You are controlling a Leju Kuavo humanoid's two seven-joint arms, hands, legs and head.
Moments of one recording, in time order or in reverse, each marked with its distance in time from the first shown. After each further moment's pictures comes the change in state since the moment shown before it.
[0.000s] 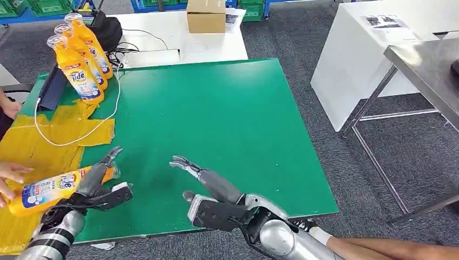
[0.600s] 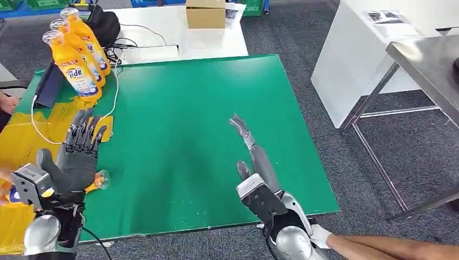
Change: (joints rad) left arm 0.236 -0.213 0.232 -0.839 0.711 -0.500 0.210; right arm 0.213 0.138 -0.323 -0.139 0.202 -0.211 -0.145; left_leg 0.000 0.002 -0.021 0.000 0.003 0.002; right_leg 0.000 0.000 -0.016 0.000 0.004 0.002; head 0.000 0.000
